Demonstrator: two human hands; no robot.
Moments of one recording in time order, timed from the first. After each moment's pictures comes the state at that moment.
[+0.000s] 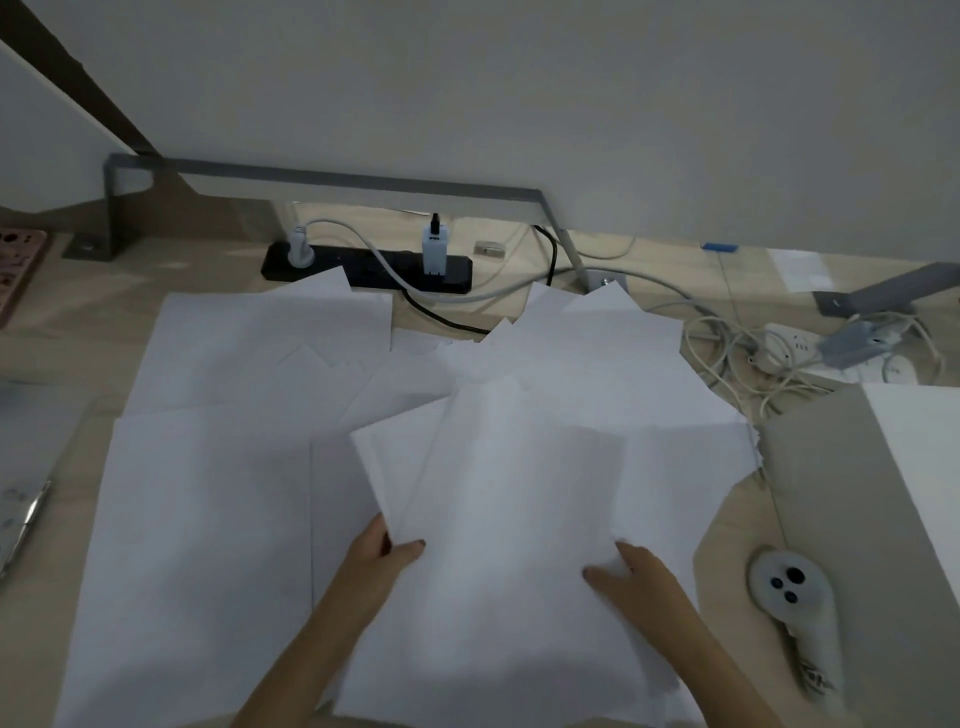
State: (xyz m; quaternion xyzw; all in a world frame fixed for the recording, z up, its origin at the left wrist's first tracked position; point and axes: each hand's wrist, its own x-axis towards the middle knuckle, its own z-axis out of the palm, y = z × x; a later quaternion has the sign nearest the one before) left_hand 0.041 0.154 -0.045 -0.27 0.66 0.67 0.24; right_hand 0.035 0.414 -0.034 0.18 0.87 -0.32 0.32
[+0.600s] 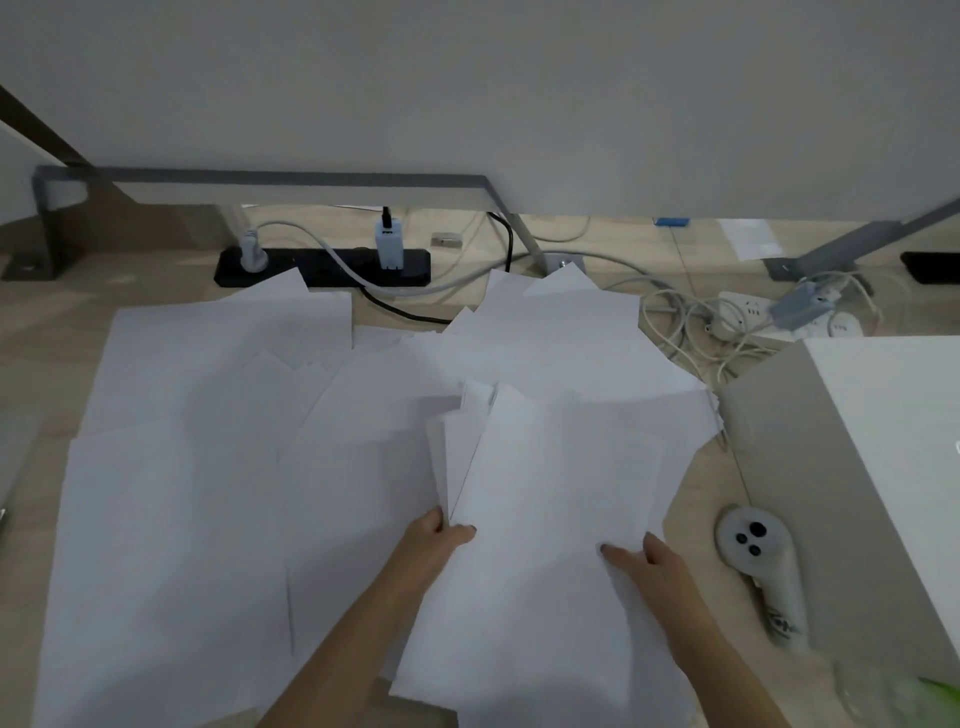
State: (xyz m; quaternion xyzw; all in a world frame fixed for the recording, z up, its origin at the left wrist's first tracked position) left_hand 0.026 0.216 -0.058 -0.27 0.65 0.62 0.35; right_hand 0.062 0.446 -0.038 0.38 0.74 -0.51 0.22
